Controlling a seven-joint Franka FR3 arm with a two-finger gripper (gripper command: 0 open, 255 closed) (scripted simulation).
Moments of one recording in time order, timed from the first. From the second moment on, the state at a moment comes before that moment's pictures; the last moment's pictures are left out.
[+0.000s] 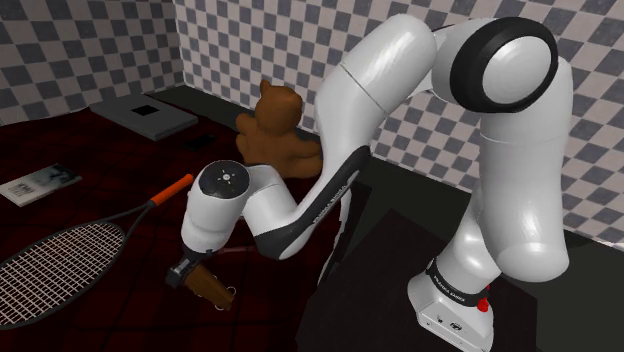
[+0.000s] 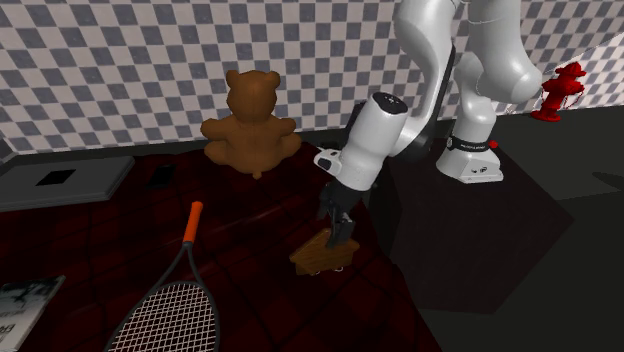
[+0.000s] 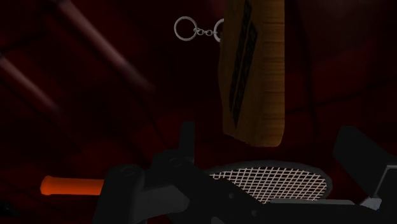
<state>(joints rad) 0.38 0.49 0.31 -2.10 -0.82 2.77 1.07</state>
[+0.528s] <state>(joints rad) 0.40 0.52 0.29 -2.09 -0.86 2.79 1.10</state>
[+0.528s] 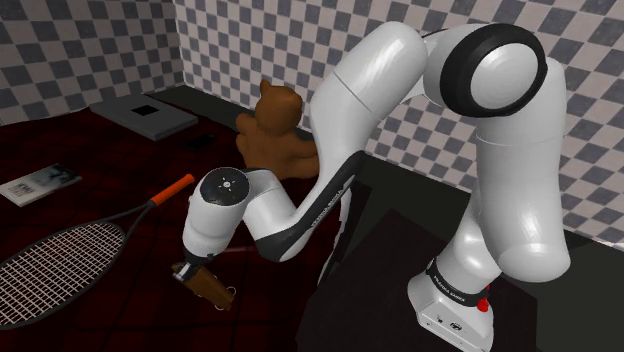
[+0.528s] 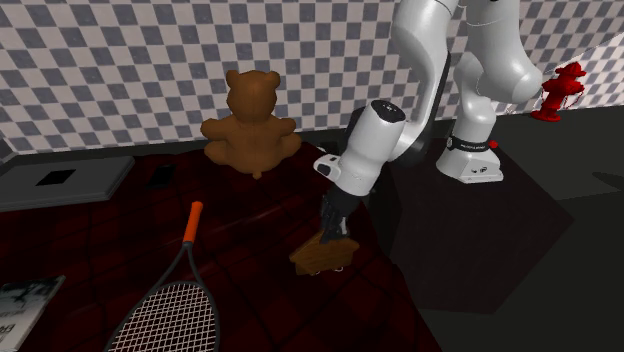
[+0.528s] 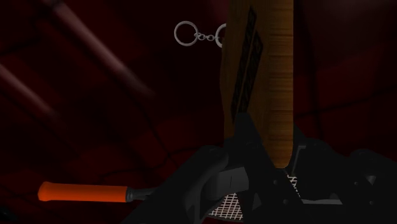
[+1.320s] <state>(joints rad) 0.35 0.45 0.34 -2.11 -0.78 2.75 1.03</state>
